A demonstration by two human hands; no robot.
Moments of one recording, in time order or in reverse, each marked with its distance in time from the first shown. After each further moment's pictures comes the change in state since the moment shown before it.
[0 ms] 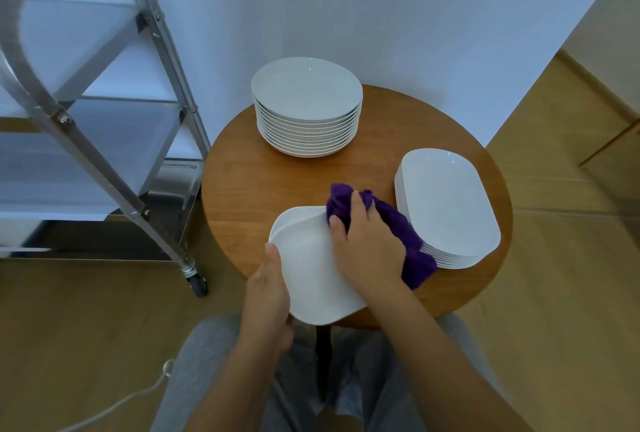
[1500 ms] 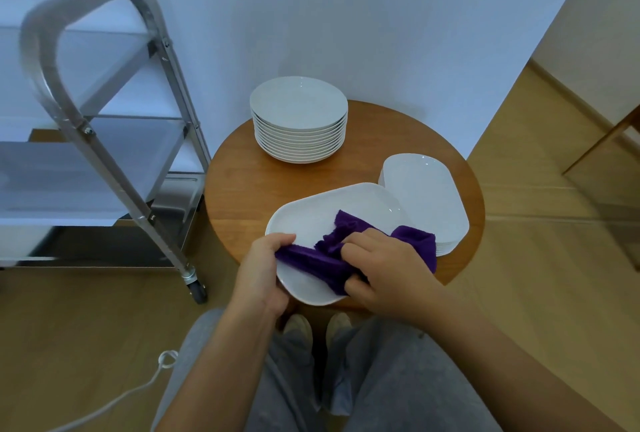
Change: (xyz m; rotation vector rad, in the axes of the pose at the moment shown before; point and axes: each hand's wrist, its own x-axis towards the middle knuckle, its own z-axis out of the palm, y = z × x) left_hand -0.046 0.038 0.001 -0.290 -0.268 -0.210; right_hand -0.064 0.042 -0.059 -0.083 -0.034 -0.770
